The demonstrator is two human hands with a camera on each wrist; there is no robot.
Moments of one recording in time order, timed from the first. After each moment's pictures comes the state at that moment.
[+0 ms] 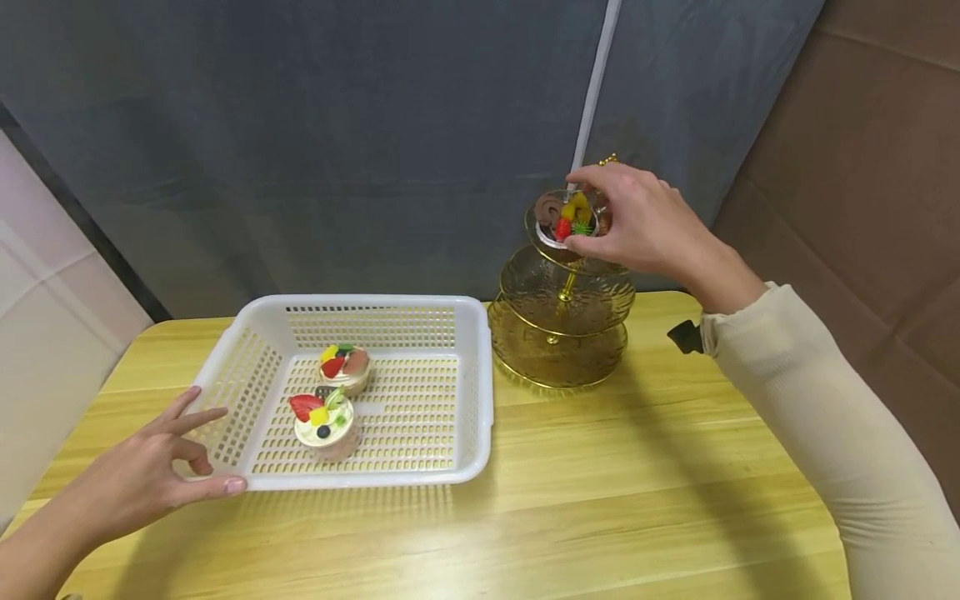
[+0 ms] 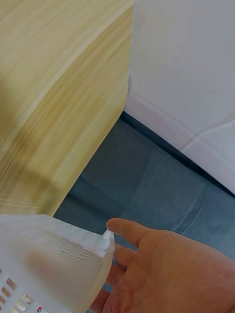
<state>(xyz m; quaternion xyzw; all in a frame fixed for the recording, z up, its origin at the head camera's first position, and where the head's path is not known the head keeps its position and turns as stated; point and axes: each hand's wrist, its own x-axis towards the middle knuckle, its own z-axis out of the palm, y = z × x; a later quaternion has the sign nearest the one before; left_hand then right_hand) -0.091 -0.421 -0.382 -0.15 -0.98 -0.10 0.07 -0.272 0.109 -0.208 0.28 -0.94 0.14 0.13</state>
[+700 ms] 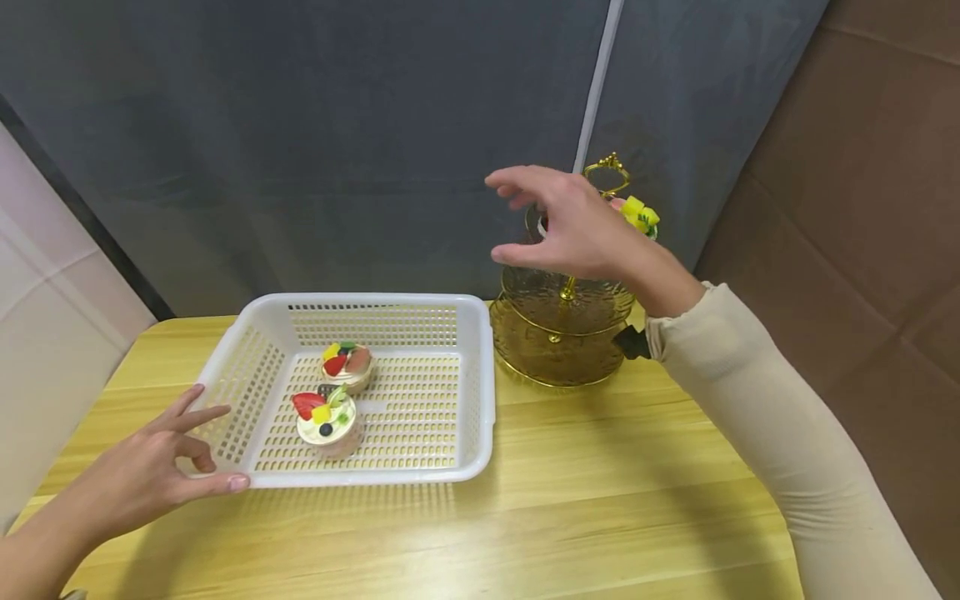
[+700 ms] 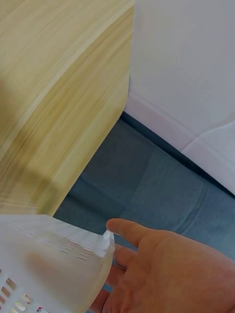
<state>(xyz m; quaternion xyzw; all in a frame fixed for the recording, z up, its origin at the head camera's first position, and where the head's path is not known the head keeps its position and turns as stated) -0.090 -0.420 -0.380 -0.15 -0.98 -0.11 0.06 -0.265 0.051 -0.207 0.42 -0.86 0.27 0.12</state>
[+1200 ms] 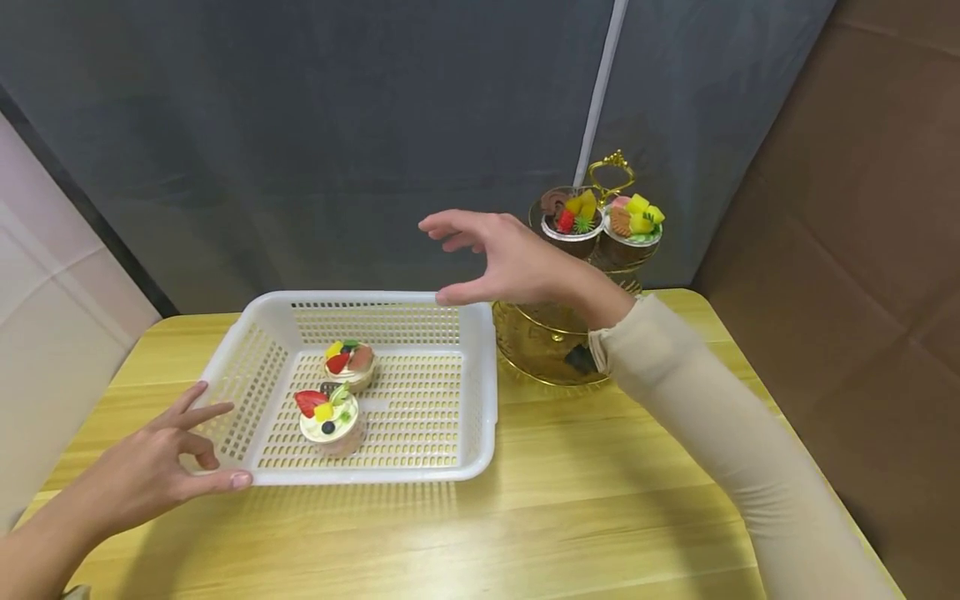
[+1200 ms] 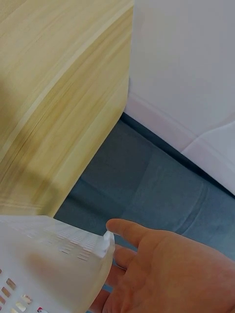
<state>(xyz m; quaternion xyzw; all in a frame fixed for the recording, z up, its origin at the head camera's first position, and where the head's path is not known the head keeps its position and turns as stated) -0.085 -0.424 -0.378 -0.16 -0.98 -0.10 0.08 -0.269 -0.005 -0.239 0.49 -0.80 0.35 -0.02</state>
